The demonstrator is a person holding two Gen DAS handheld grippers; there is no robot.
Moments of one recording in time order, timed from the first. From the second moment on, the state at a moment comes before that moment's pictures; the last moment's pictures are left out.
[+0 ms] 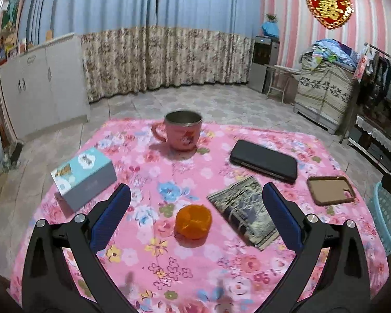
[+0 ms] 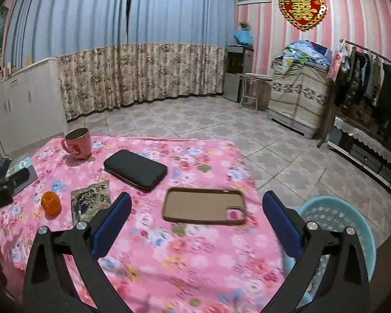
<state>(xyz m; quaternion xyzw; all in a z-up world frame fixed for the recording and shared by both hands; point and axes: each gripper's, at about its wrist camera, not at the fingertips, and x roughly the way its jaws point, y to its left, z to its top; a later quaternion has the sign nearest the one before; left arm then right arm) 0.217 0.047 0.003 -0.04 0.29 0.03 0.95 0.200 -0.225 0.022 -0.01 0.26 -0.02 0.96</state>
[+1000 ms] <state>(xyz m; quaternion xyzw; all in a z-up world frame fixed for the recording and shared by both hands) 0.262 0.060 -0.065 -0.06 0.39 0.01 0.92 0.251 -0.190 -0.041 -0.05 0.32 -0.01 0.95</state>
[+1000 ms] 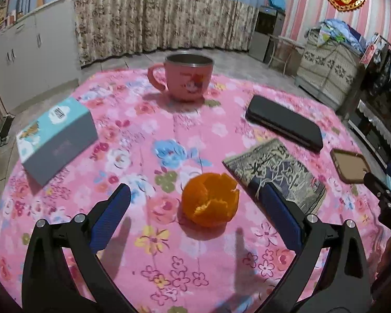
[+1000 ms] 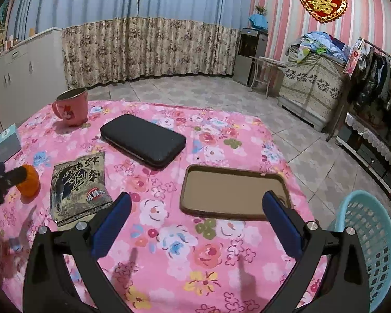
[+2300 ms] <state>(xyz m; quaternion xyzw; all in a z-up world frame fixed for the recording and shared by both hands) 0.244 0.142 -0.030 -0.14 0.38 0.04 0.91 0.293 -0.114 -0.077 -0.05 0.41 0.09 0.91</state>
